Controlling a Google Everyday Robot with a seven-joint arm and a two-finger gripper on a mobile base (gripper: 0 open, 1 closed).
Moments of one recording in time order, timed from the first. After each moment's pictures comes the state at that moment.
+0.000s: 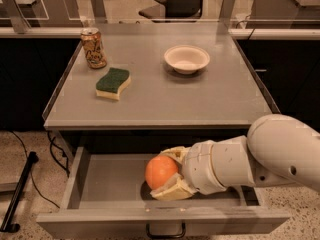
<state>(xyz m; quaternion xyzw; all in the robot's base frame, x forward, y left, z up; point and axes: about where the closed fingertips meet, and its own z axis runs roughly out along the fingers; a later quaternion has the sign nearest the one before) 0.385 -0.013 0.771 -0.60 0.69 0.21 0.35</state>
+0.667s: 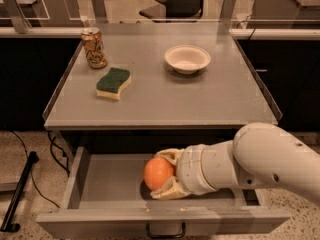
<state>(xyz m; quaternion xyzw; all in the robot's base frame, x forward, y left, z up) 0.397 -0.010 0.747 -0.65 0.65 0.15 0.36</state>
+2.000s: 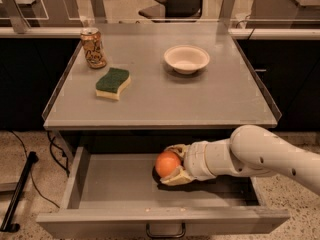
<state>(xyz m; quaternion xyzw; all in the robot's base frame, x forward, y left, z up) 0.470 -0.034 0.666 -0.63 0.66 0.17 0.38</state>
